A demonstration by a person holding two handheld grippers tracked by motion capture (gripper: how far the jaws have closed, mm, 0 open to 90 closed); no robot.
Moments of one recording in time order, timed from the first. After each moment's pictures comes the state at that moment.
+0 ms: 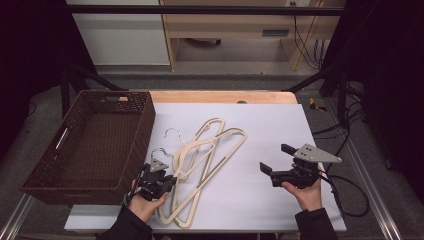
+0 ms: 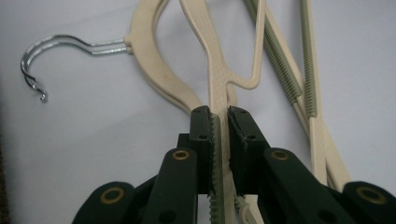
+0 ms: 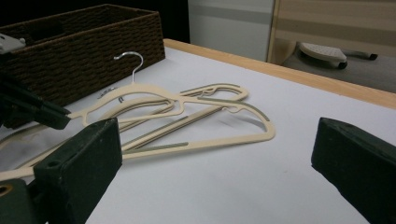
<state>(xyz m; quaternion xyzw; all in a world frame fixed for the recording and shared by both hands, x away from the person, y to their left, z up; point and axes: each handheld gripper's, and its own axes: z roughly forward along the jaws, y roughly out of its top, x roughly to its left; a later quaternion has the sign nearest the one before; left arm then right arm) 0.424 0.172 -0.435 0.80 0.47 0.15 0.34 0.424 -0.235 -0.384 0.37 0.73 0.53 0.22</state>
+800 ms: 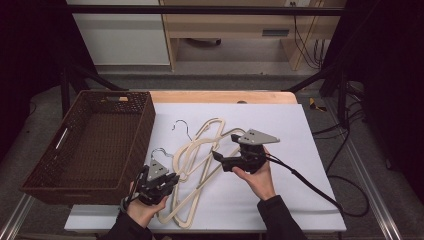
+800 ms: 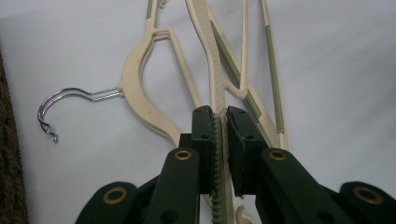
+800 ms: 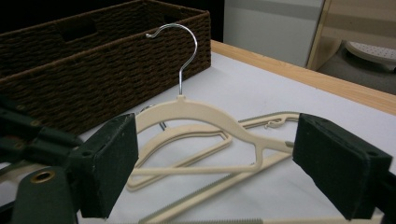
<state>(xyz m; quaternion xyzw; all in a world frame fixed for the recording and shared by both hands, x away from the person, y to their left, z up) 0.402 0.165 -0.412 0.80 0.42 0.19 0.38 0.471 -0.116 -0.379 0.33 0.76 0.53 0.18</state>
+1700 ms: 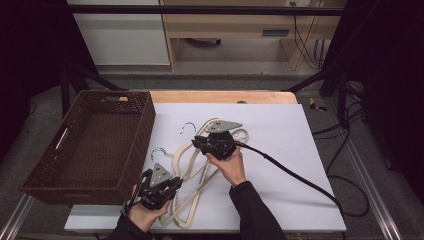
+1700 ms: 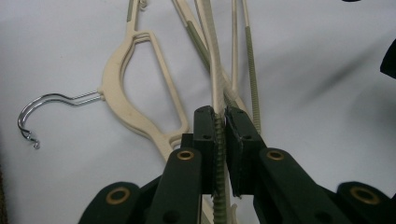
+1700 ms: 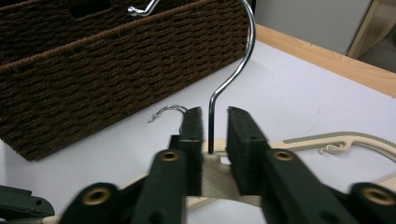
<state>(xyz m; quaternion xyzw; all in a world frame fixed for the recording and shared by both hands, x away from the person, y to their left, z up) 0.392 0.158 -0.411 0.82 0.39 0.19 0.38 0.512 -0.051 -0.390 0.29 0.80 0.51 0.13</state>
